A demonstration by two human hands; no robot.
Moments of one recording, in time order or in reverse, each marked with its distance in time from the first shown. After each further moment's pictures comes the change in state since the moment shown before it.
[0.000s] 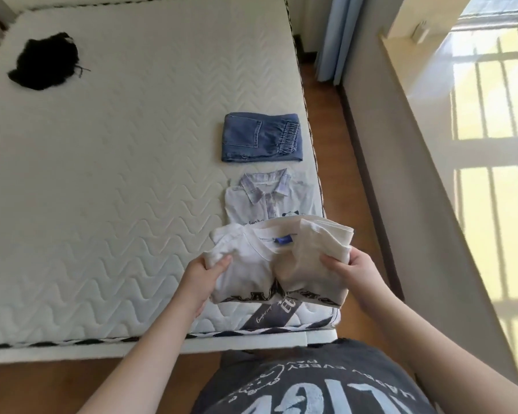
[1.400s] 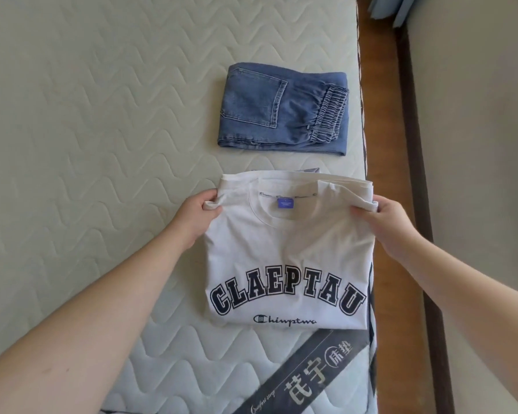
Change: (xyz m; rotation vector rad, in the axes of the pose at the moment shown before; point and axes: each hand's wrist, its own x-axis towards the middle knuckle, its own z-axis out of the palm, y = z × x) left_hand 0.368 -0.002 0.024 0.224 -0.058 0.079; right_hand 0.386 0.035 0.021 -0.208 0.016 0.026
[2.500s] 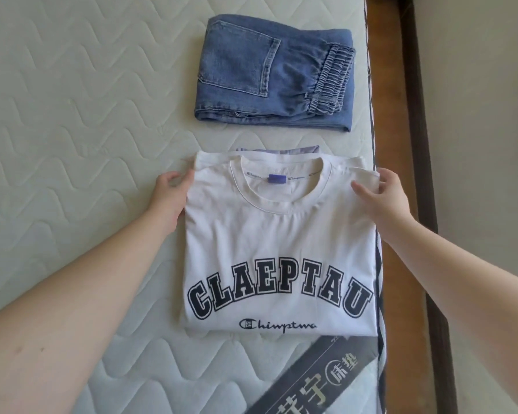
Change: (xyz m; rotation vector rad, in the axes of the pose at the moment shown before) left_hand 0.078 -0.066 0.018 -0.240 0.342 -0.249; right_hand 0.071 0.064 0.018 -0.182 0.250 0.053
